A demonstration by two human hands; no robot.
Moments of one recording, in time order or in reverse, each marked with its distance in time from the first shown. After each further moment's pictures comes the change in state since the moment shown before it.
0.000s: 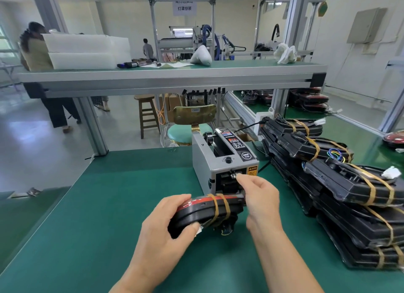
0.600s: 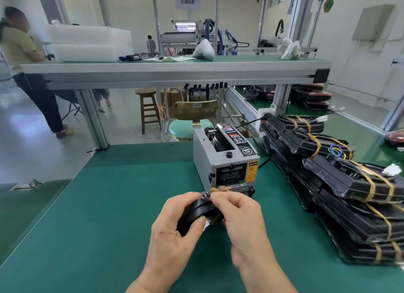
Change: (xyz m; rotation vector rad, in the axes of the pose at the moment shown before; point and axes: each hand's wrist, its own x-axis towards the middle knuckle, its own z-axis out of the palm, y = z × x) left_hand -0.014 -0.005 0.030 -0.254 0.135 0.030; right_hand -0.076 0.002 0.001 0.023 -0.318 0.027
